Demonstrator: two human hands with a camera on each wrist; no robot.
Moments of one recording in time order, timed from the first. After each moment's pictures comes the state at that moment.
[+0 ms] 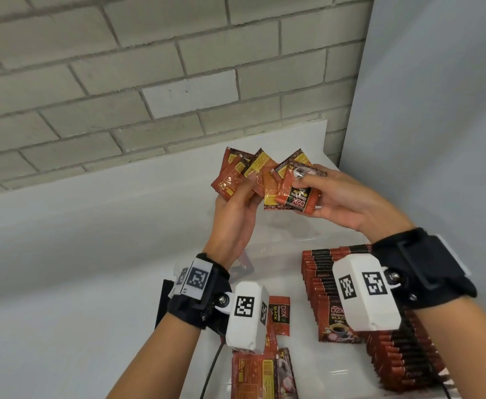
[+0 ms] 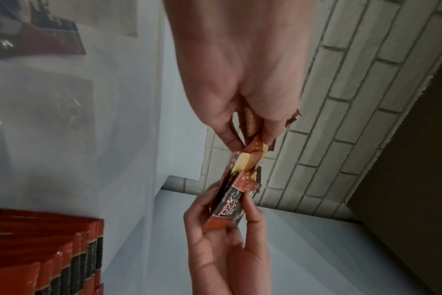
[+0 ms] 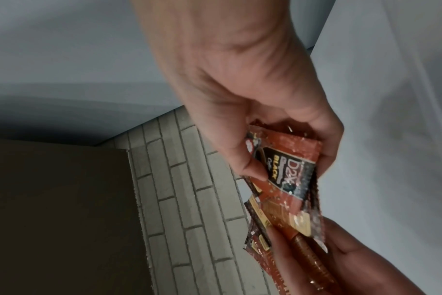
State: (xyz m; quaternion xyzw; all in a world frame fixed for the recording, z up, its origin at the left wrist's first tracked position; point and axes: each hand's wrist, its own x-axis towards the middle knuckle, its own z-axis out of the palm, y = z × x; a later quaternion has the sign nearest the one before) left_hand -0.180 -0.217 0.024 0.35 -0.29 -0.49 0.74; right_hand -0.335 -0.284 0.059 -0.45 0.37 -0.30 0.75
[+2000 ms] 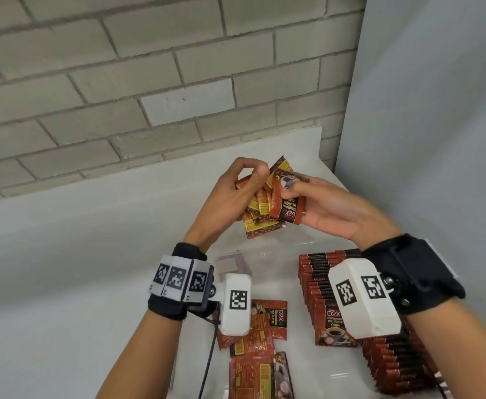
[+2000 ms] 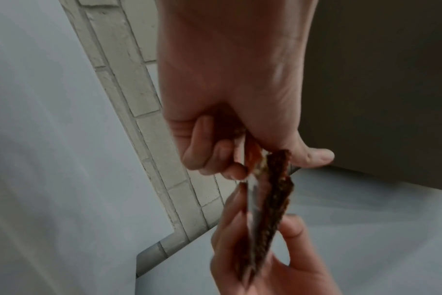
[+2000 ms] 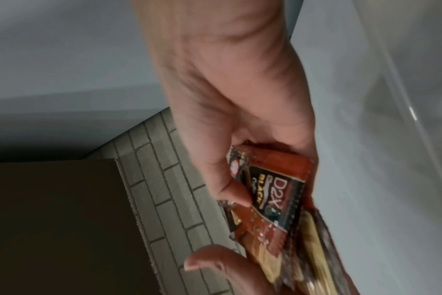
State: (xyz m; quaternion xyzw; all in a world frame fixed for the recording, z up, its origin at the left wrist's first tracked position) left_hand -0.170 -0.203 0.074 0.59 -0.55 -0.34 0.48; right_hand -0.331 -0.272 0.066 -0.47 0.25 -0.25 0.81
